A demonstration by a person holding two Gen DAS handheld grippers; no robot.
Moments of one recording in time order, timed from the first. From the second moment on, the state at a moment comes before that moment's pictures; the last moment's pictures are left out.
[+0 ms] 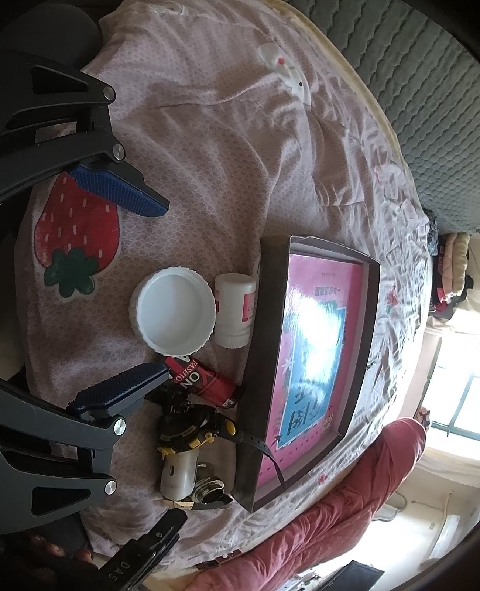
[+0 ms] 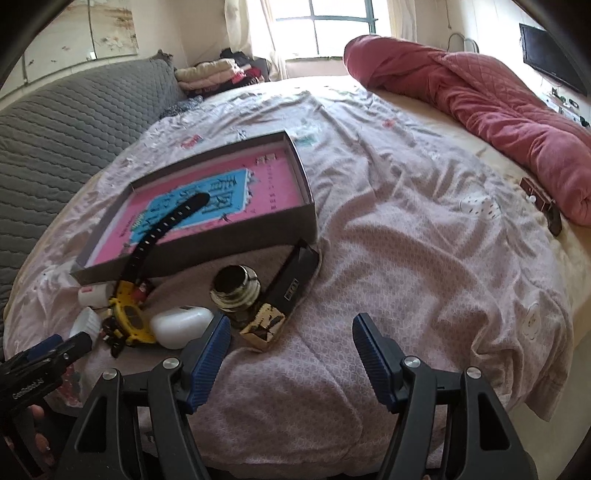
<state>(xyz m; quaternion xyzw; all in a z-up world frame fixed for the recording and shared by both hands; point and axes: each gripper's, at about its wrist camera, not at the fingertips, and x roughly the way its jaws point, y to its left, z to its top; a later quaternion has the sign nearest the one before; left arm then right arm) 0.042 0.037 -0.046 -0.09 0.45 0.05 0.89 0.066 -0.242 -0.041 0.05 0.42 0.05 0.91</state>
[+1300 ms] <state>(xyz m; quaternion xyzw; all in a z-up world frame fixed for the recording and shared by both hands) 0.059 0.041 -0.057 -0.09 0.43 0.04 0.90 0.111 -0.227 -0.065 0.02 0.43 0.08 0.90</state>
